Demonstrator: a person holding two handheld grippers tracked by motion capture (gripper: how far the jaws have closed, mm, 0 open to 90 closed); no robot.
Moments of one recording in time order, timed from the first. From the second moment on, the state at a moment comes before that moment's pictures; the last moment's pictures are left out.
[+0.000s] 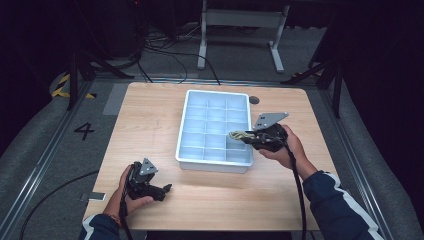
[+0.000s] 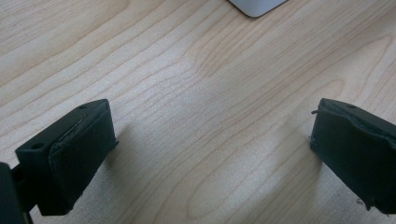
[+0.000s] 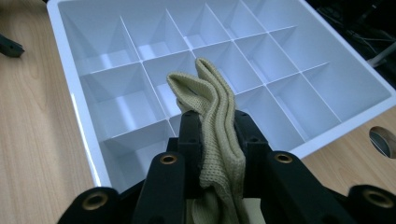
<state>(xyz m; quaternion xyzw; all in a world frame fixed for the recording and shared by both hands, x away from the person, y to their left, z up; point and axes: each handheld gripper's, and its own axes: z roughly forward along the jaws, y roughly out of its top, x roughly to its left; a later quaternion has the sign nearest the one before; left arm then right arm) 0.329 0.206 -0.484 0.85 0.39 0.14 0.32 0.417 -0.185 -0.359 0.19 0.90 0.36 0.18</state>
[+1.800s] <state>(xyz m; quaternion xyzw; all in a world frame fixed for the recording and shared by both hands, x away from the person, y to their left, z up) 0.329 0.206 -0.484 0.85 0.39 0.14 0.32 0.485 -0.108 -0.423 0.16 0.98 0.05 0.06</state>
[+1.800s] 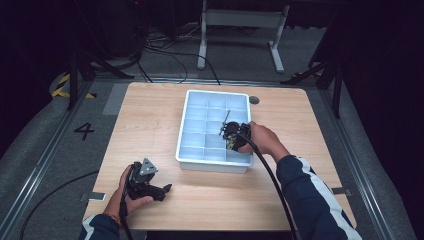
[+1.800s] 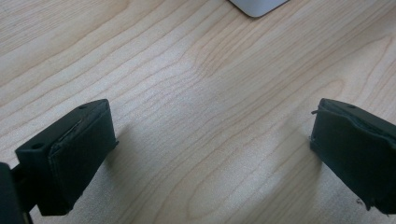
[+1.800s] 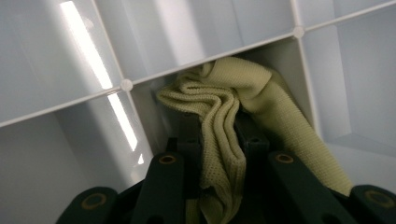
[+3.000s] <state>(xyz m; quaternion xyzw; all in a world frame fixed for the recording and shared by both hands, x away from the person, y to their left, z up) 0.329 0.206 -0.484 0.85 0.39 0.14 0.32 0.472 -0.124 -0.395 0.16 0.98 0.11 0.09</state>
